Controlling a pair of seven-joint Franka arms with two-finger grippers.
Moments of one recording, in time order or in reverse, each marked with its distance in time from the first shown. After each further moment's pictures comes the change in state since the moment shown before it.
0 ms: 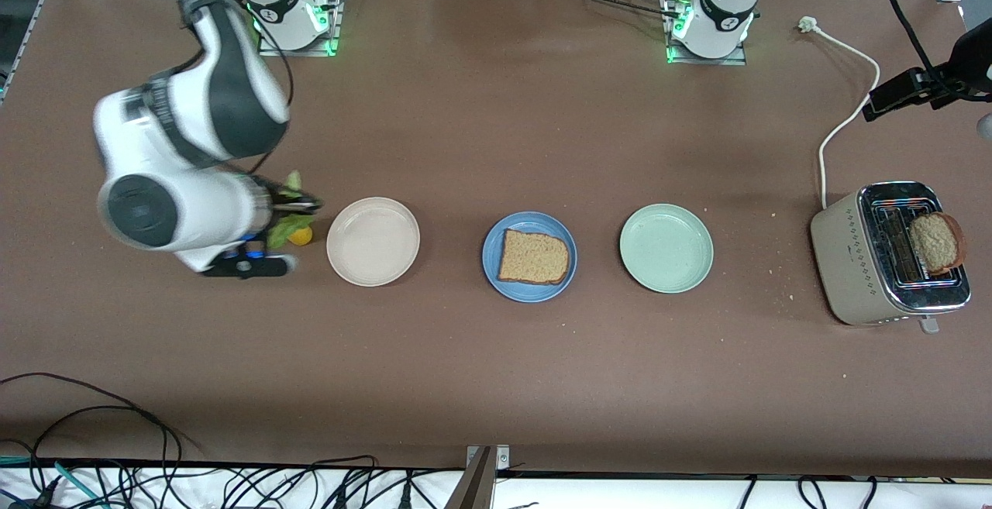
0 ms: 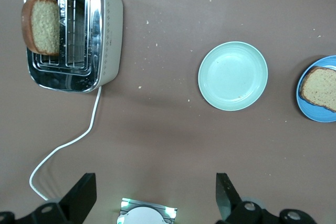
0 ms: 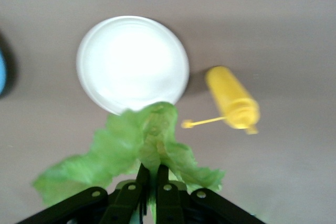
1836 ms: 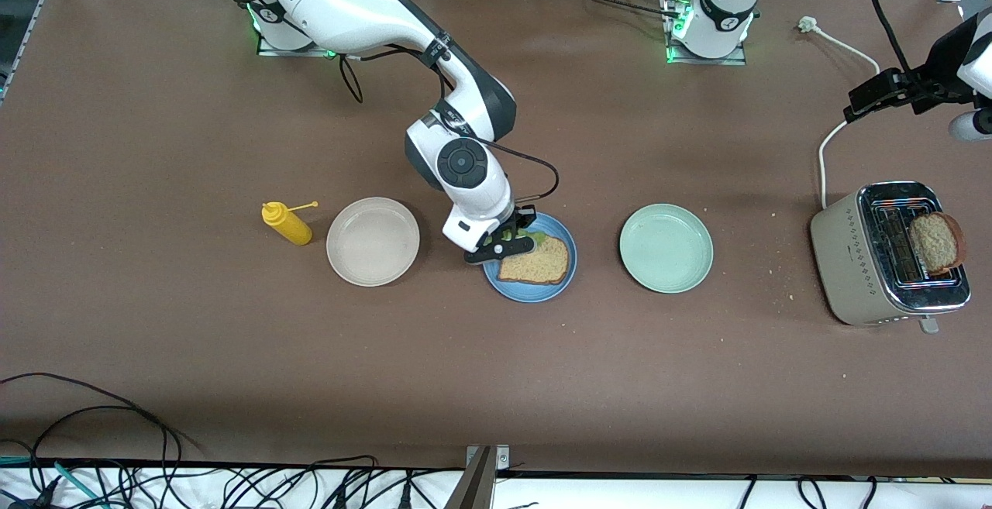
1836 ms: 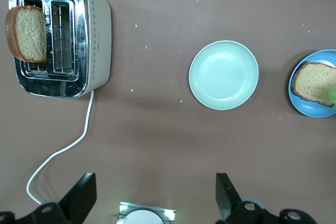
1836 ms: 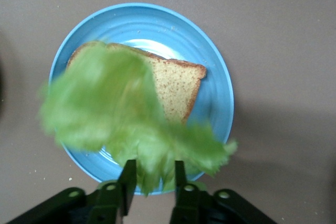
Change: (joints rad) left arm -0.002 0.006 -0.042 0.007 0.000 0.009 -0.002; right arm 0.378 0.329 0.032 -0.004 0.048 0.767 0.145
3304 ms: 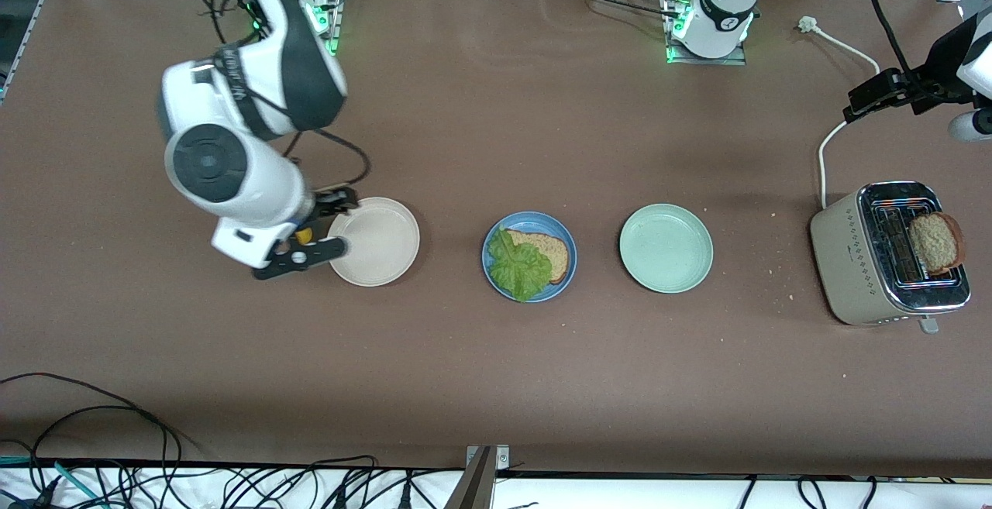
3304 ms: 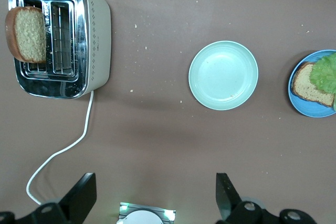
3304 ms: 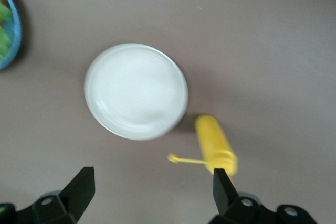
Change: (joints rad) left arm 0.000 0.001 -0.001 0.002 0.000 0.000 0.000; right arm -0.145 -0.375 -0.326 -0.050 -0.019 -0.635 -0.561
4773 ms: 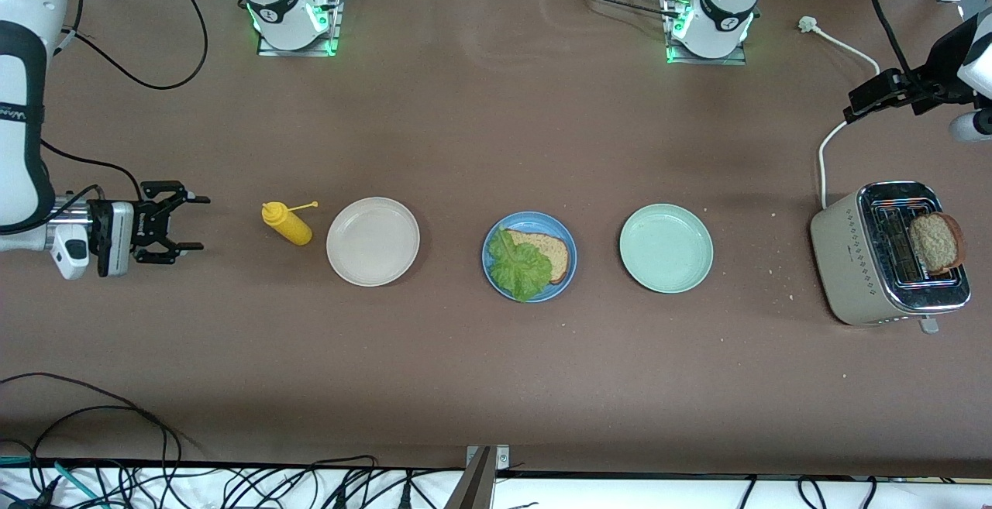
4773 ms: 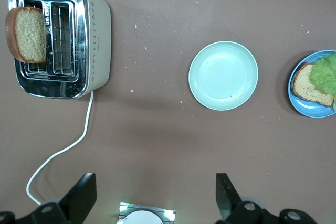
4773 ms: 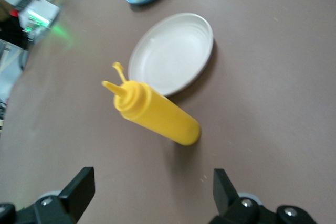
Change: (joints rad) left arm 0.000 0.001 0.000 0.002 0.000 0.000 0.000; right arm -0.462 0.077 -0.208 -0.370 0.725 -0.024 -1.659
